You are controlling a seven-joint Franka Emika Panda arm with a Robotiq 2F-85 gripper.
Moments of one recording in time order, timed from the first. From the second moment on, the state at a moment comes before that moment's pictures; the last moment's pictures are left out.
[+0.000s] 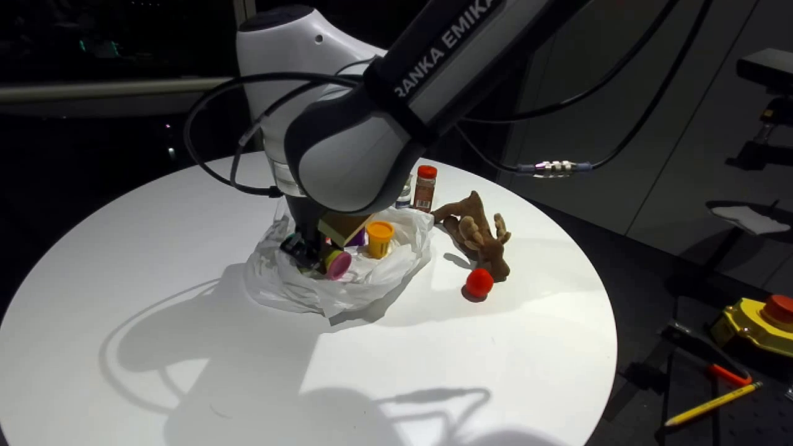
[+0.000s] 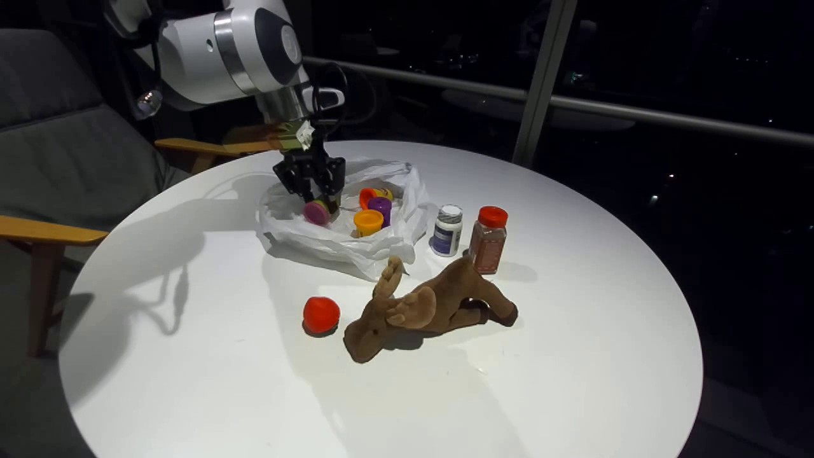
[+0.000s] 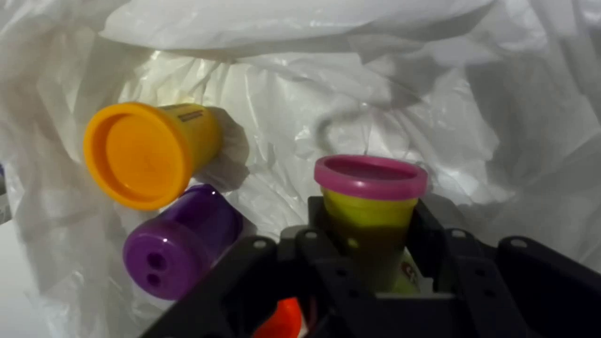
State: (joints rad) arm 0.38 0.81 -0.09 -1.59 -0.32 2.42 0.38
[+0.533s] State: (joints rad) arm 0.41 0.85 -0.15 -1.51 -0.39 2.38 0.40
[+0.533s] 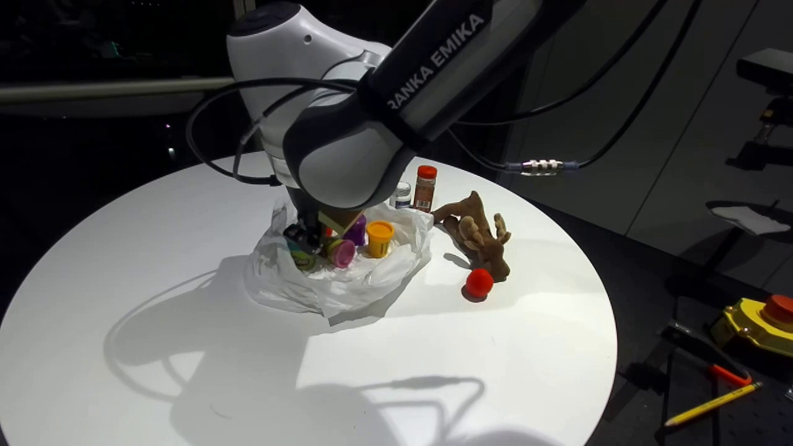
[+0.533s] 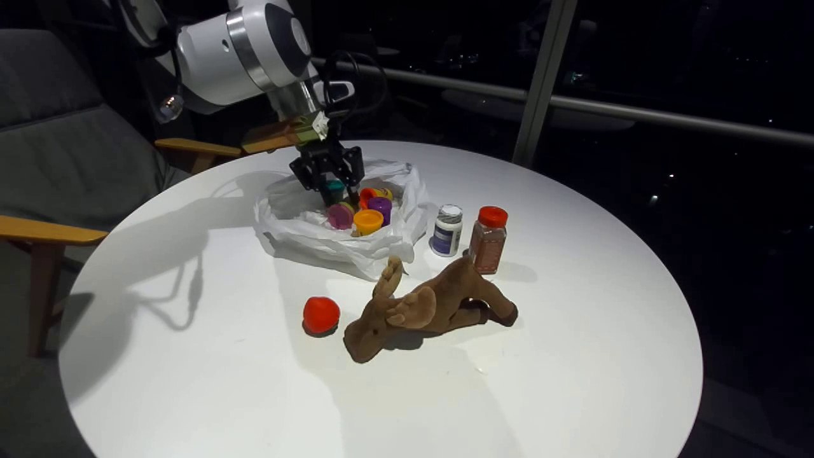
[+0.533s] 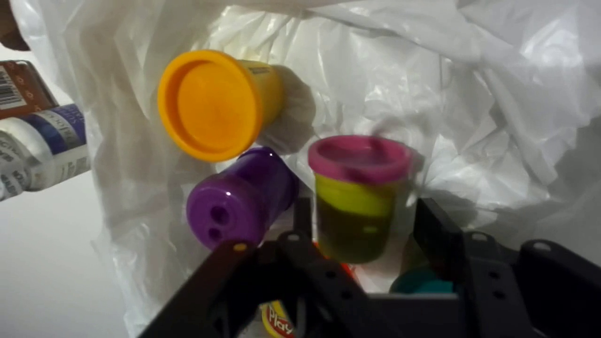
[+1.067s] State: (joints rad) arm 0.43 0.68 -0.13 -1.64 -0.38 2.36 0.46
